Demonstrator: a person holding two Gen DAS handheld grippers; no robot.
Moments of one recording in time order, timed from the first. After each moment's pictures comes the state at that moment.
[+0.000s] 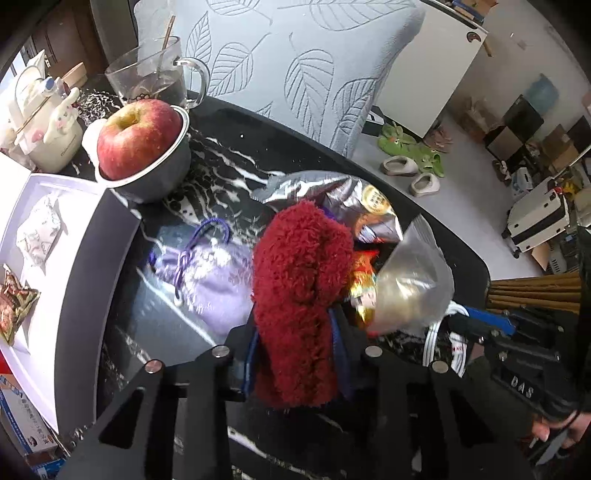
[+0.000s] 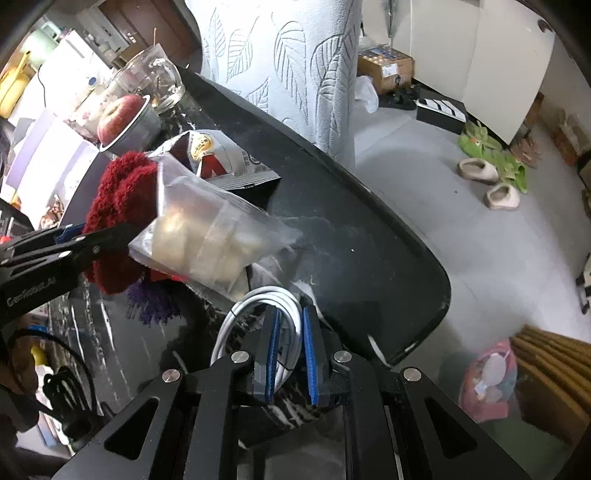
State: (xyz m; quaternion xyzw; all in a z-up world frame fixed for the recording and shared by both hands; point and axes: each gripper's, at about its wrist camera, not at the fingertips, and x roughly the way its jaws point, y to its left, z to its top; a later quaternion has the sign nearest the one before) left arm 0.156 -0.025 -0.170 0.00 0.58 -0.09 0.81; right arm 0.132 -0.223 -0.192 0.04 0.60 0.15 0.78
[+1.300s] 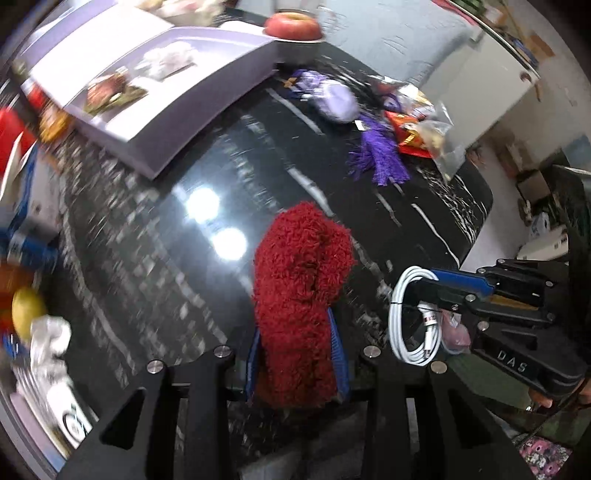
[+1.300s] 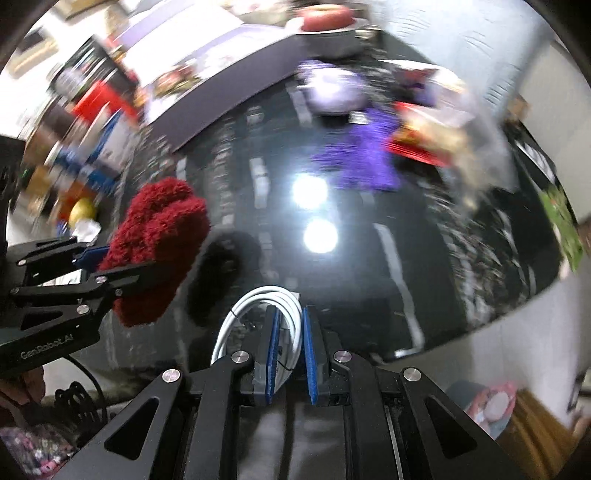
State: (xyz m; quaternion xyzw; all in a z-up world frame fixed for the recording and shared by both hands) left arm -0.035 0.044 -0.157 -0.10 0.61 0.02 0.79; right arm 0.011 -0.113 -0.178 -0.09 0.60 0.34 0.72
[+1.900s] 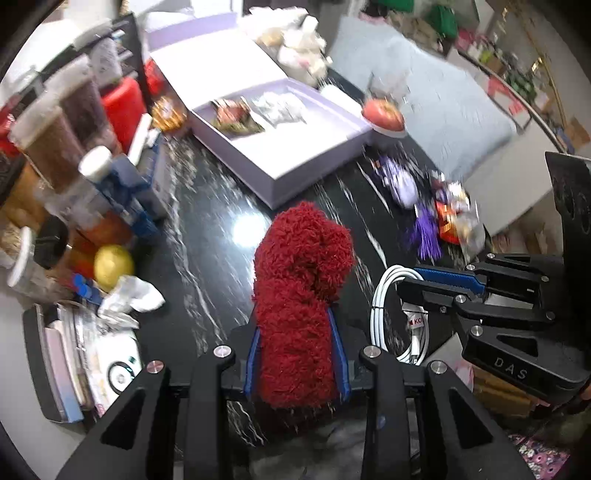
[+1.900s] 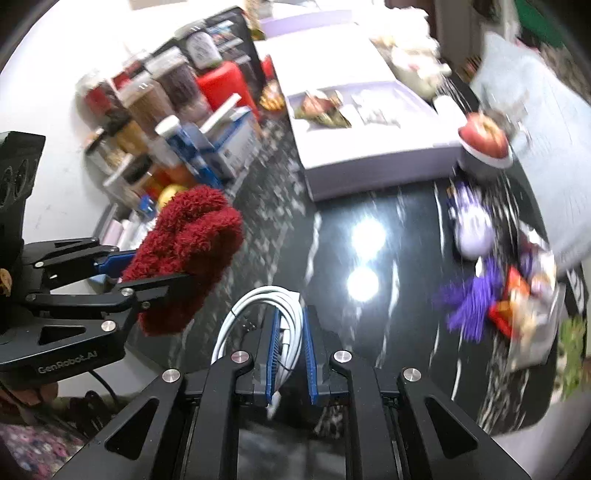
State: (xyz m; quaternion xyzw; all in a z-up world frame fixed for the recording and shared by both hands) left arm -0.097 0.104 -0.083 -0.17 0.52 0.14 0.83; right arm -0.011 -0.015 -0.100 -0.18 0.50 0.49 0.69
